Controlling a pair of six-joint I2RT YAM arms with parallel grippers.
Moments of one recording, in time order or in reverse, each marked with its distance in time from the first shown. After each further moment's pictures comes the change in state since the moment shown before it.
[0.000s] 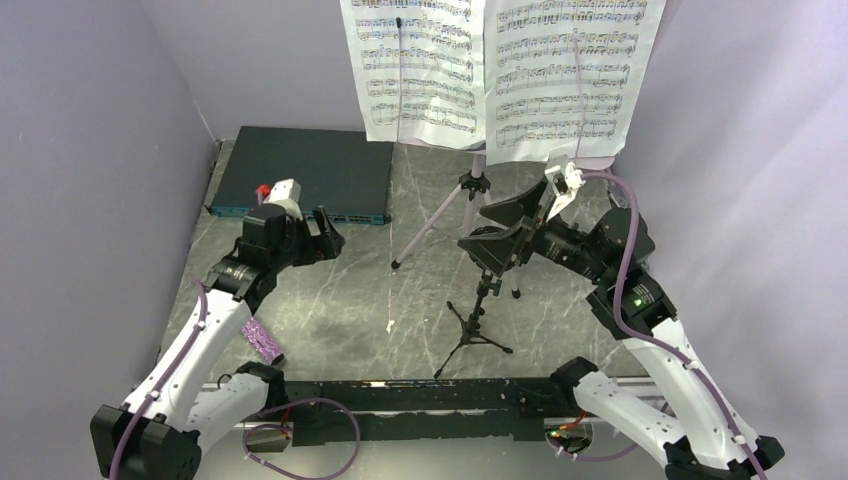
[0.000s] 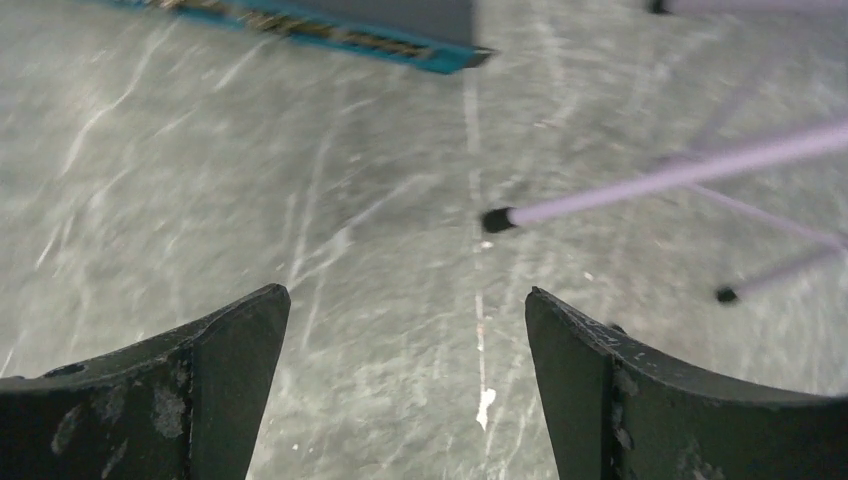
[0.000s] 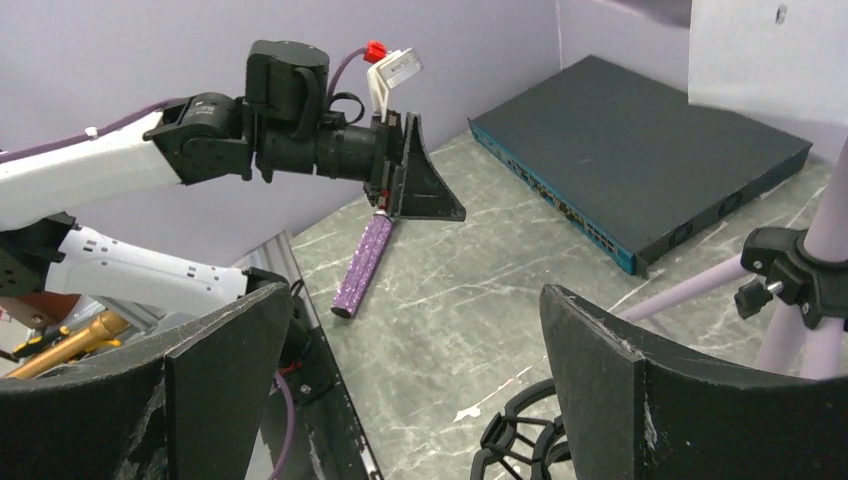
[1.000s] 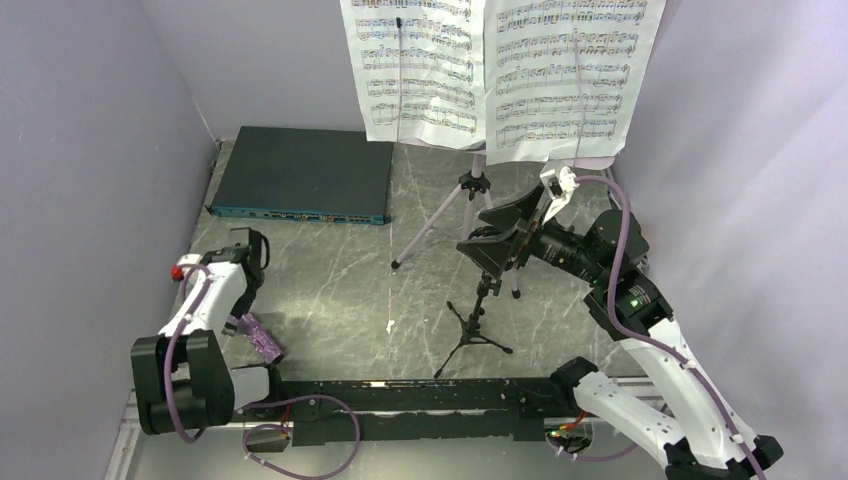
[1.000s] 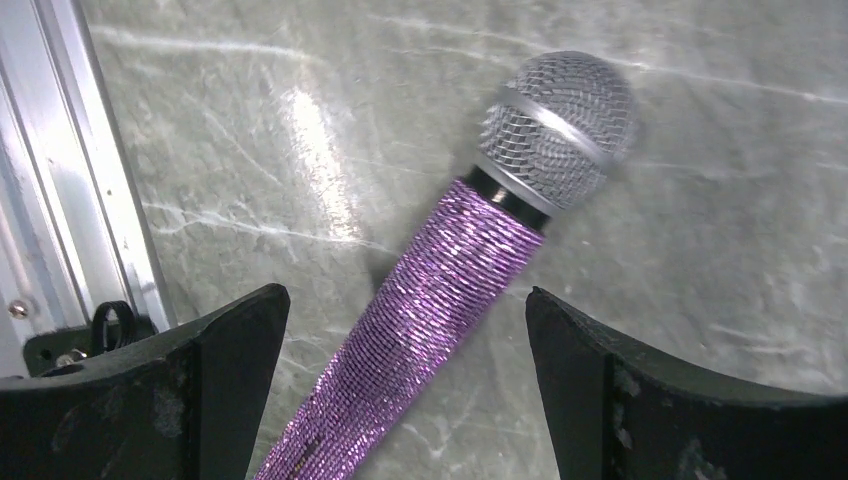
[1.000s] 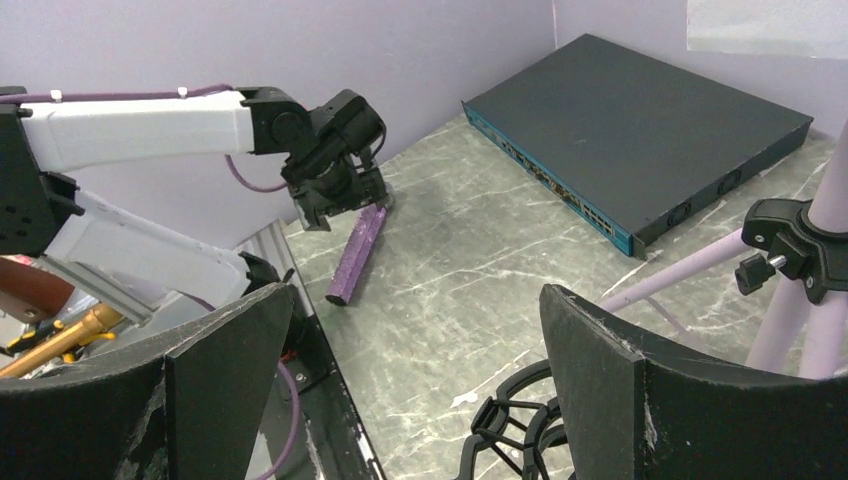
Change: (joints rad) left arm 0.356 0.298 -0.089 -0.504 -0.812 -0.773; right arm 0.000 -0.014 -0.042 -0.011 0.008 -0.006
